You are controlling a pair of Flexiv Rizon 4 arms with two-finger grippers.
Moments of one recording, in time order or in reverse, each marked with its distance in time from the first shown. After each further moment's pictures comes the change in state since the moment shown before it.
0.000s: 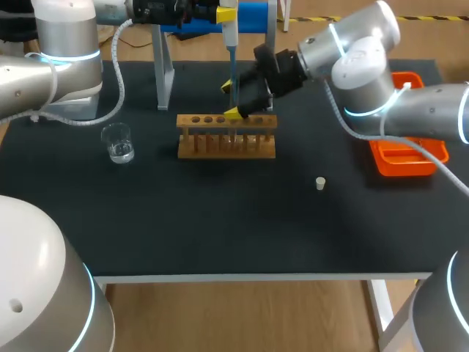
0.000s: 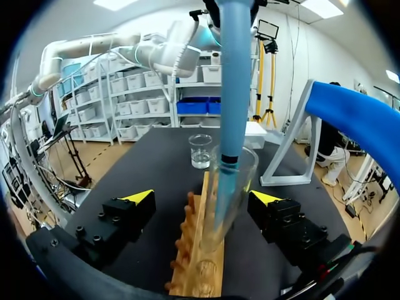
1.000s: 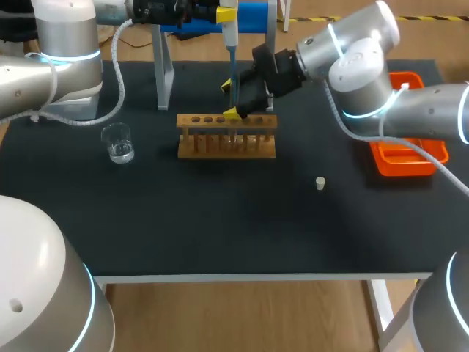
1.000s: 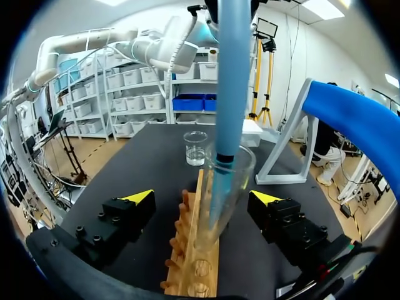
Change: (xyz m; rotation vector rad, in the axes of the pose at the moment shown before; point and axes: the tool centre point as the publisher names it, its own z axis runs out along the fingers) left arm 0.000 0.000 0.000 0.000 0.000 0.000; right arm -0.004 -0.002 0.000 0.022 -0.035 -0.015
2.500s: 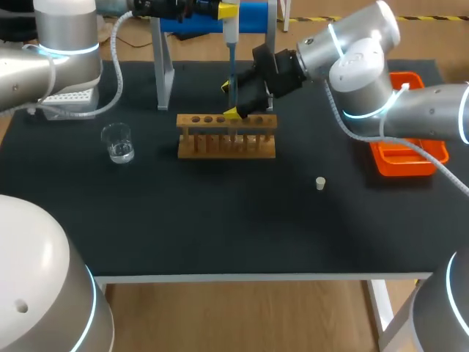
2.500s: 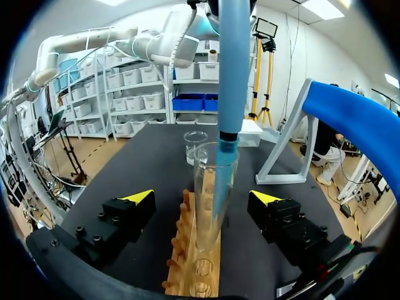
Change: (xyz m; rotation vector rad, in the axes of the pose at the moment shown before) left arm 0.002 -0.009 0.003 -0.052 0.002 0.012; right arm 0.001 0.000 0.000 0.000 -0.001 0.000
